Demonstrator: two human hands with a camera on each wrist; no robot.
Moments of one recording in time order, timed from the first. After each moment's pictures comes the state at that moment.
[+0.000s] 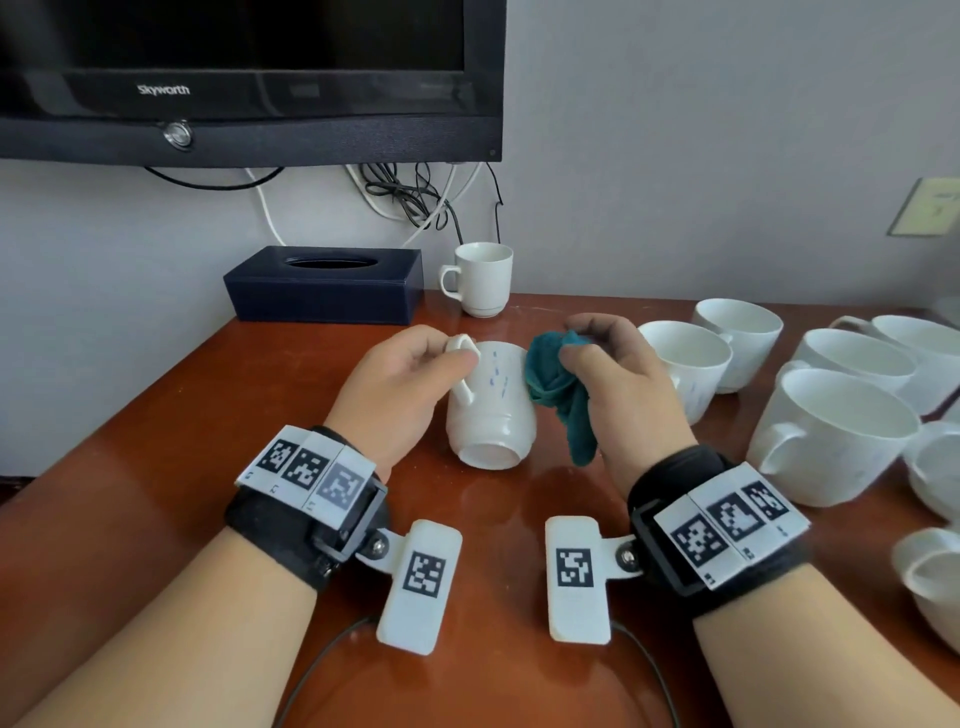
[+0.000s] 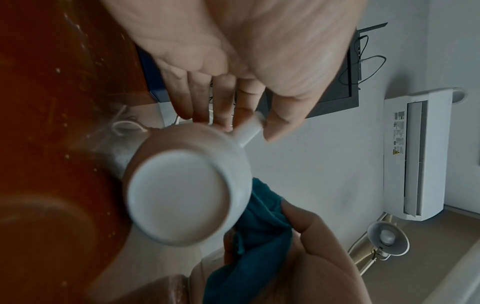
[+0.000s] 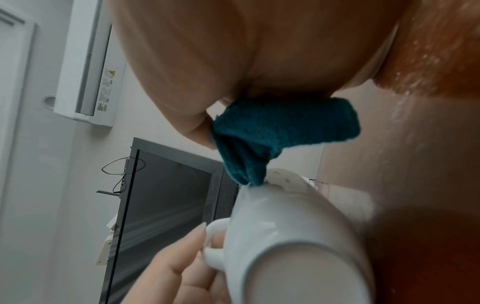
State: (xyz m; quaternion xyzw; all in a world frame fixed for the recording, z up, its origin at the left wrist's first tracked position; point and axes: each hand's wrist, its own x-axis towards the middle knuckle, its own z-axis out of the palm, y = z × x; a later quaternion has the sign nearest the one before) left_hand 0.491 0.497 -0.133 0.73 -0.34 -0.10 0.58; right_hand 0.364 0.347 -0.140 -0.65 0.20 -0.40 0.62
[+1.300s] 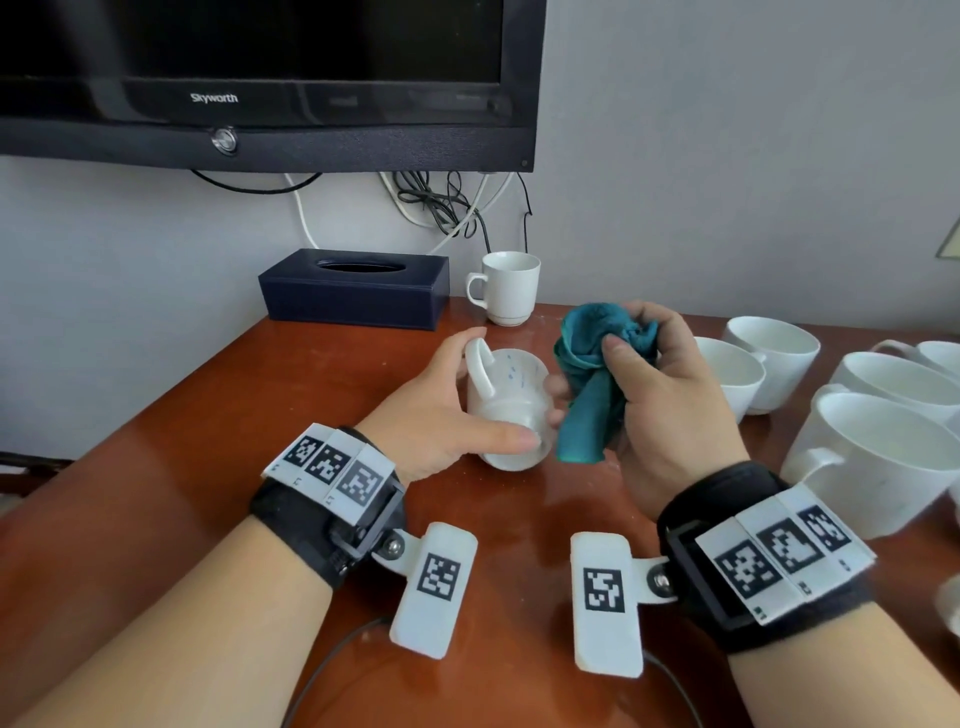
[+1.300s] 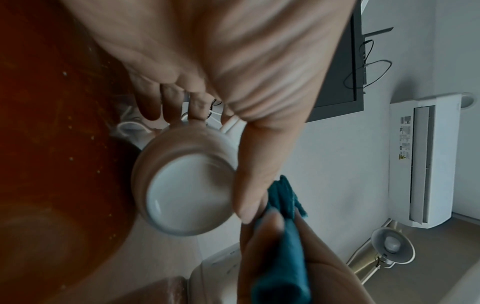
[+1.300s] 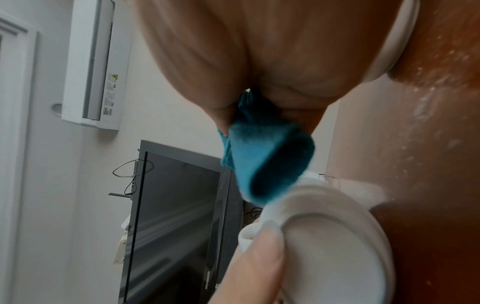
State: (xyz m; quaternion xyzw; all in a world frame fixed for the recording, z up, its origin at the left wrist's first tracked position) left_hand 0.502 0.496 -0.146 0.74 -0.40 -0.23 0.49; right_hand 0.355 0.349 -0.126 -0.57 0.12 -0.36 0.73
